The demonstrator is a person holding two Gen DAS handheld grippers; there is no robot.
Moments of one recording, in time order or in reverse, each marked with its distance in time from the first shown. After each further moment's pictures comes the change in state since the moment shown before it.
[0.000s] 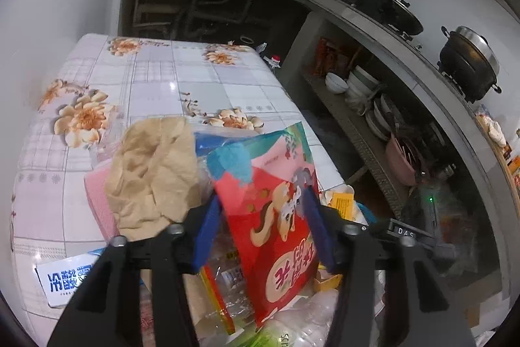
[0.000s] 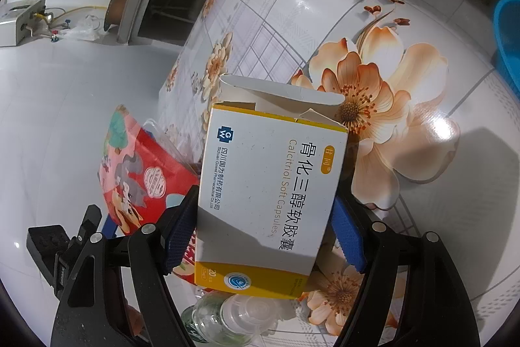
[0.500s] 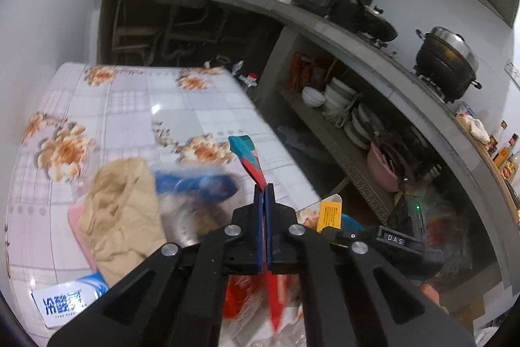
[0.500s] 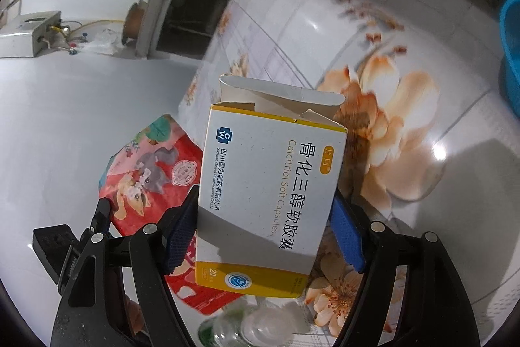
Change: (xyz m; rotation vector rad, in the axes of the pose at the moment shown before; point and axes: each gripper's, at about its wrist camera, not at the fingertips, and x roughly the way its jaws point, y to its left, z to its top) left arm -0.010 -0.033 0.018 0.070 -0.086 -0.084; right arm -0.027 0.000 0.010 0.001 -0.074 0.105
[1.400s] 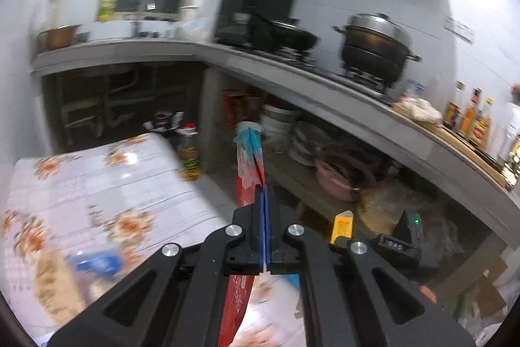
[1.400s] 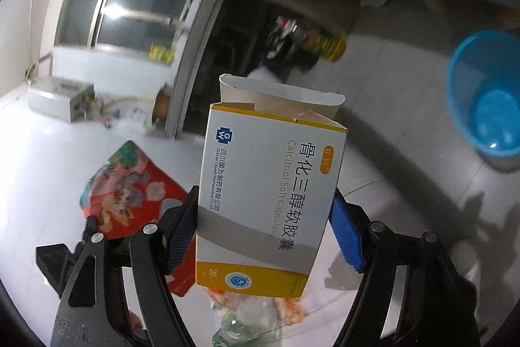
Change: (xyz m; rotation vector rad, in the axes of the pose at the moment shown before) left arm -0.003 -0.171 0.030 0.288 -0.122 -0.140; right arm -0.162 -0.085 0.010 0.104 -0.365 0.091
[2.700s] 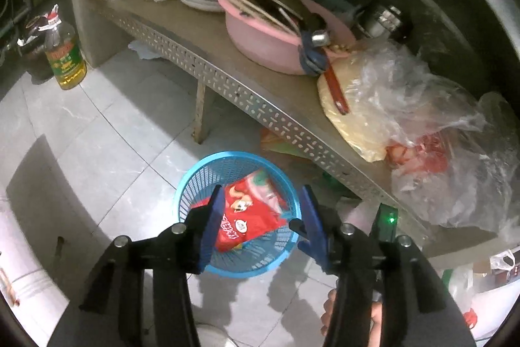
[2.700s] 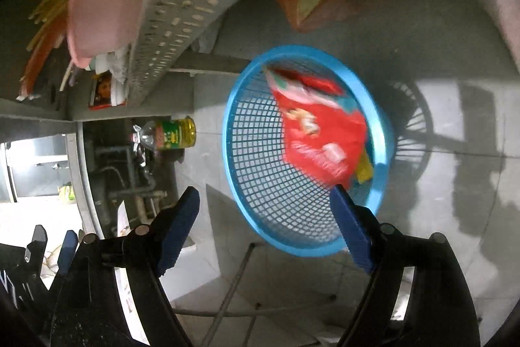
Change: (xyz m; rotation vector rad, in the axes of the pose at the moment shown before) left arm 0.391 -0.172 -0.113 0.077 0.616 -0.220; right arm -0.030 -0.264 0.052 0.441 -0.228 -0.315
